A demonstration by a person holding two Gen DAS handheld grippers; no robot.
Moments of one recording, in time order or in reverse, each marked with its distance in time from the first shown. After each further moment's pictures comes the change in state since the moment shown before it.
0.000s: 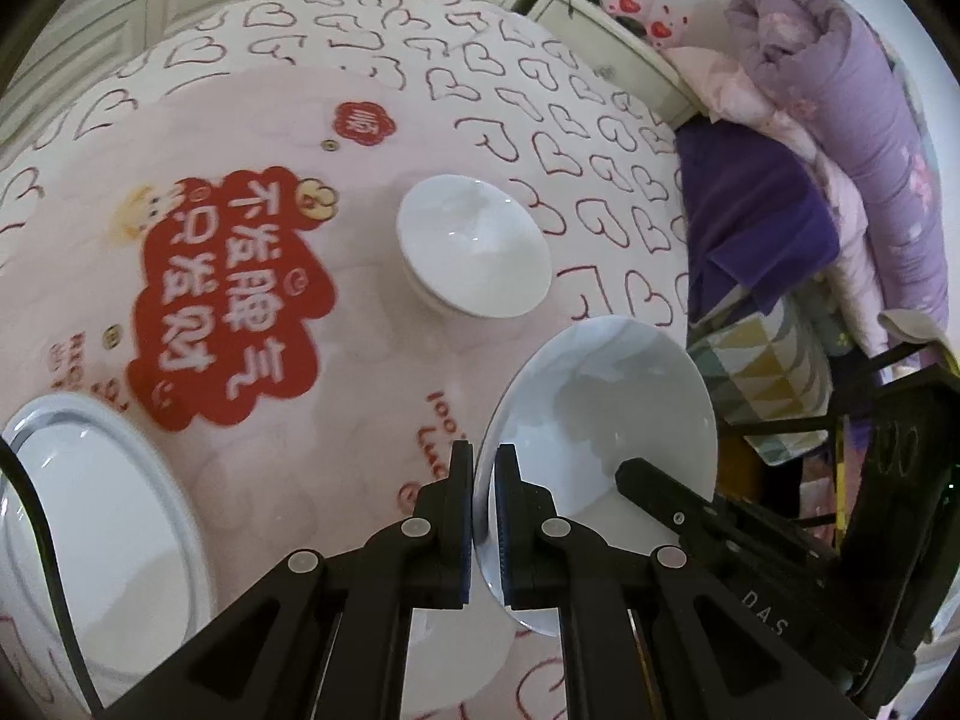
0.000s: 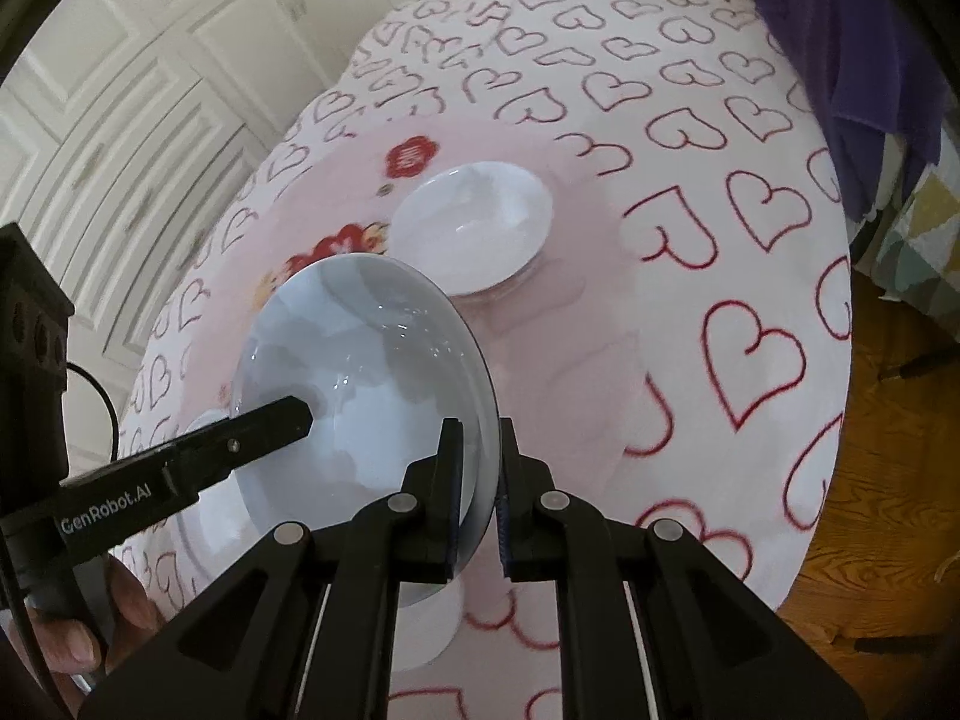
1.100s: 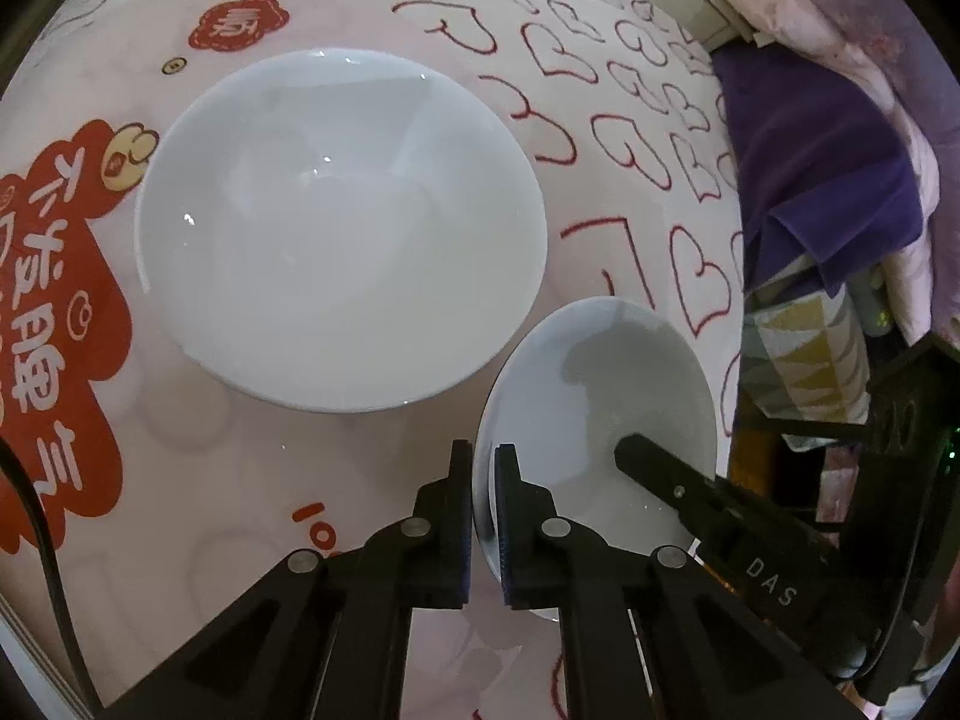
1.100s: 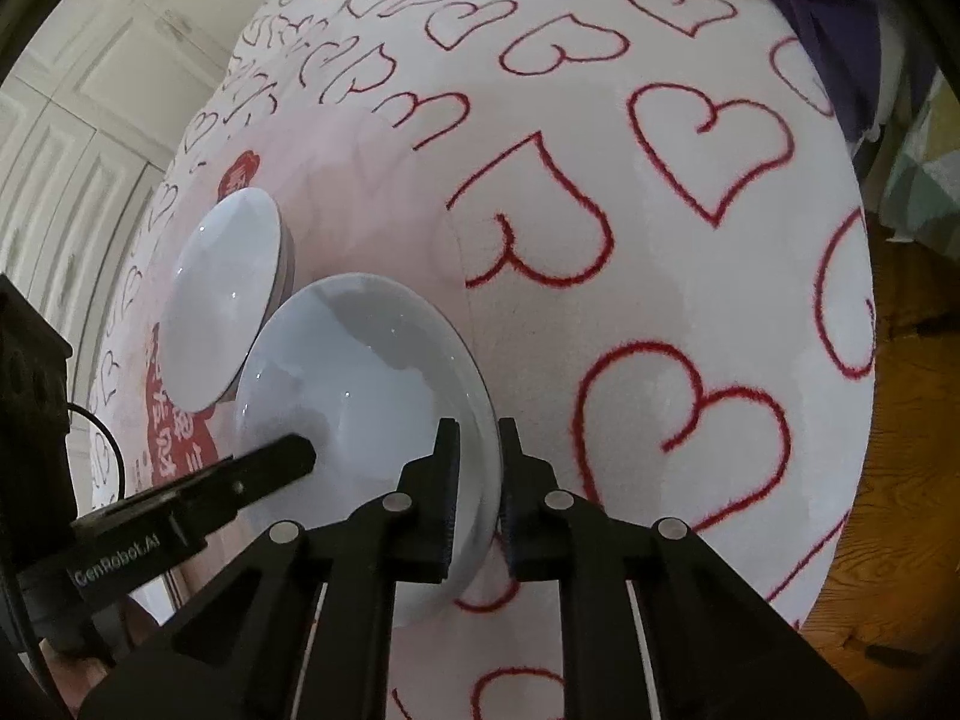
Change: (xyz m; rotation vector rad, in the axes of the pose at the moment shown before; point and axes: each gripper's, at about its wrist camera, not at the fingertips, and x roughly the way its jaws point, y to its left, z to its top) left arm 0.236 -0.047 0.085 -0.011 0.161 0.015; right arm 0.098 -0.141 0.059 0.190 0.085 -0.030
